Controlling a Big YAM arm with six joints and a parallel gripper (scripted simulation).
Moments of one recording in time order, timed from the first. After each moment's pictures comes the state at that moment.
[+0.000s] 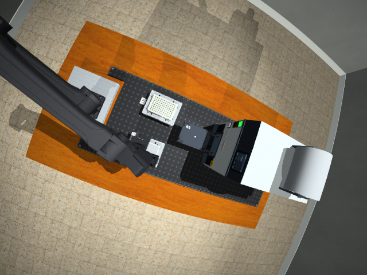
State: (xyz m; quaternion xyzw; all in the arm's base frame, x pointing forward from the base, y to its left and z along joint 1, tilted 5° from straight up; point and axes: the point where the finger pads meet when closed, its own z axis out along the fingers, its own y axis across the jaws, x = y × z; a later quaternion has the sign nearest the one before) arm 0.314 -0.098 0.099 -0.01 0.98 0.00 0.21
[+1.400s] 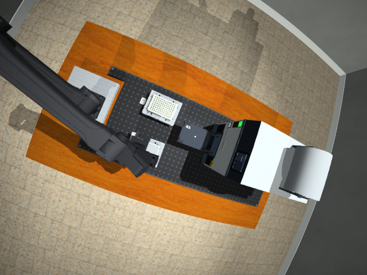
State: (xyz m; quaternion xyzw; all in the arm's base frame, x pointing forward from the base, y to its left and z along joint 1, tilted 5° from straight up) arm 0.313 -0.097 0.103 -0.01 0.98 0.00 0.21
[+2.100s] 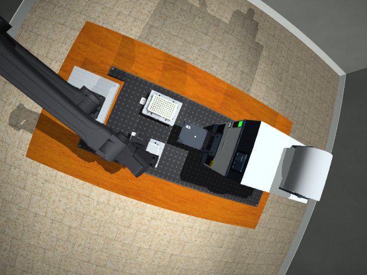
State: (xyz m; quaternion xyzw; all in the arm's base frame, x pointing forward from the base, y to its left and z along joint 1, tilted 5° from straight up) arm 0.313 -0.097 0.104 -0.01 0.98 0.00 0.21
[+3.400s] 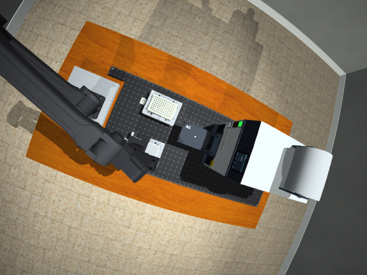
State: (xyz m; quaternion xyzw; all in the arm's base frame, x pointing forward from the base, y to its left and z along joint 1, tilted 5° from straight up) arm 0.308 -0.096 0.155 -0.01 0.98 0.00 0.21
